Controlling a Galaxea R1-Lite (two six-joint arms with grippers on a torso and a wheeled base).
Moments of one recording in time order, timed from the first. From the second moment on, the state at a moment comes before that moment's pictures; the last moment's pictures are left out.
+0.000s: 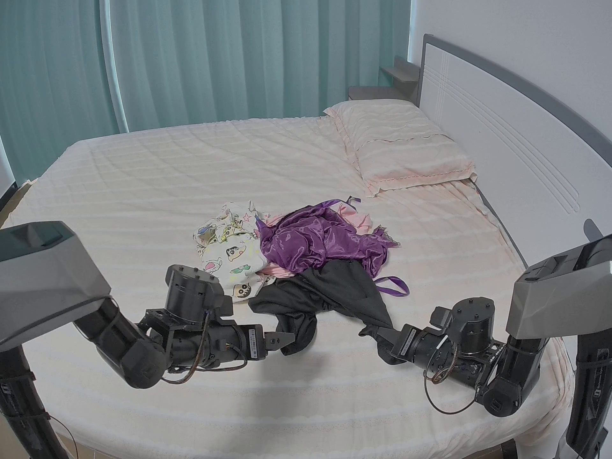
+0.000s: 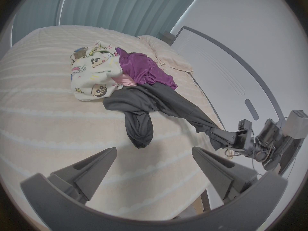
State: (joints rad) left arm -0.49 2.04 -0.64 -0.74 -0.18 -0.46; right arm 0.55 2.27 -0.39 -1.52 0.05 0.79
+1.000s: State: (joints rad) left arm -0.52 2.47 -1.04 -0.69 -0.08 -0.46; right arm 0.55 2.28 -0.39 -1.52 0.04 0.78
